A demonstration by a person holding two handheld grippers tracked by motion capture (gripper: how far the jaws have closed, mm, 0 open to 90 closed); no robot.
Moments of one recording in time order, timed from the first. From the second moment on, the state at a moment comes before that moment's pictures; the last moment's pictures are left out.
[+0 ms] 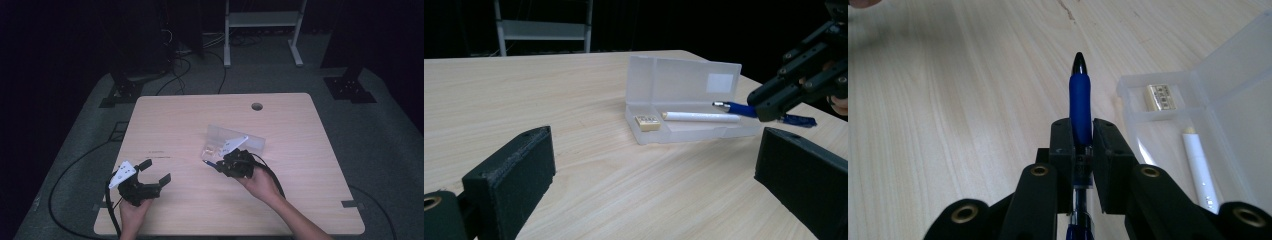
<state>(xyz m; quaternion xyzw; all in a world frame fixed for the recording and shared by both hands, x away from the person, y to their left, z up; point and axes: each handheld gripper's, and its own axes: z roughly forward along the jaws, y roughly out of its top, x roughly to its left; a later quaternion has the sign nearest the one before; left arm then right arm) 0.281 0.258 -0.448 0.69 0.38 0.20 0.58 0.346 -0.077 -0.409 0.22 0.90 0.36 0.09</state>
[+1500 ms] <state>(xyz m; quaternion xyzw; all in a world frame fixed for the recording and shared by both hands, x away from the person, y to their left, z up) 0.282 0.257 -0.448 0.69 0.38 0.20 0.58 0.390 -0.085 -0.408 0.25 0.89 0.36 0.10</state>
